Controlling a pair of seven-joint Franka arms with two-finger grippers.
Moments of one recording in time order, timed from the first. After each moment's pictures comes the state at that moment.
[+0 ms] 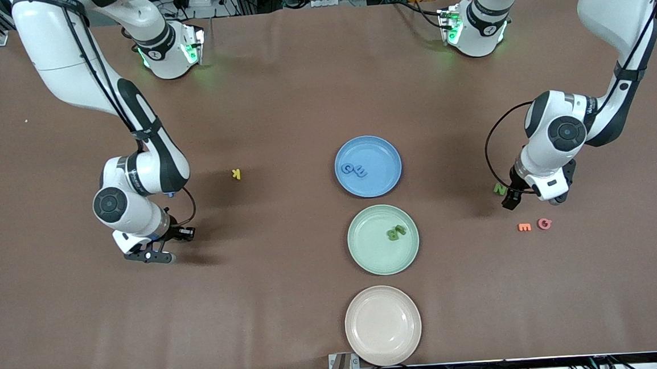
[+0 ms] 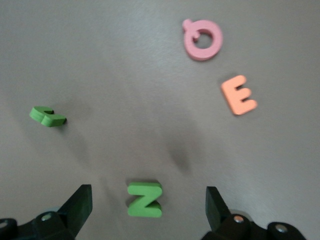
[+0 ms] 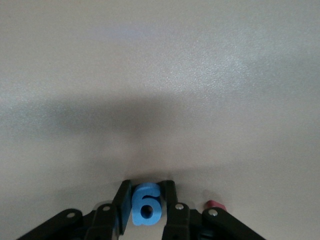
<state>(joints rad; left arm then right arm) 0.28 0.42 -0.33 -2.19 0.43 2.57 -1.48 0.20 0.62 -0.08 -1.88 0.06 2.49 0.25</state>
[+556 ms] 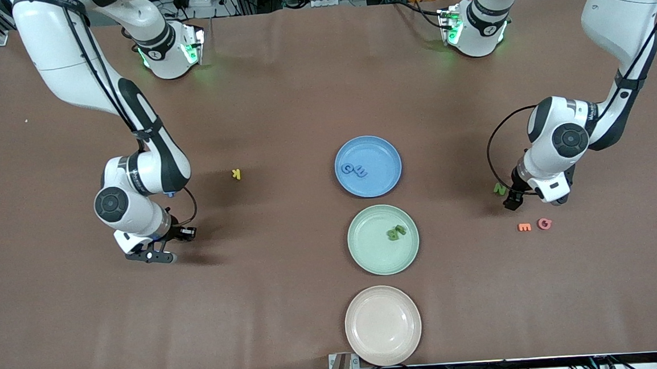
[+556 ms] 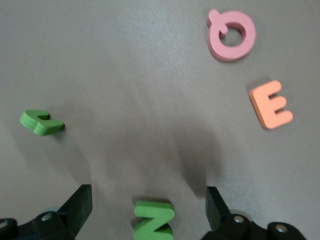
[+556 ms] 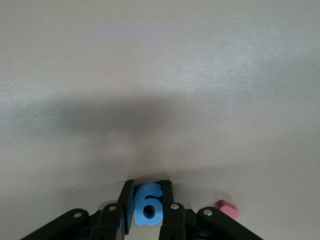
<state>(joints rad) 0.32 0.48 -0.34 -2.18 0.44 2.60 -1.48 0.21 0.62 -0.06 -1.88 0.06 2.50 0.25</state>
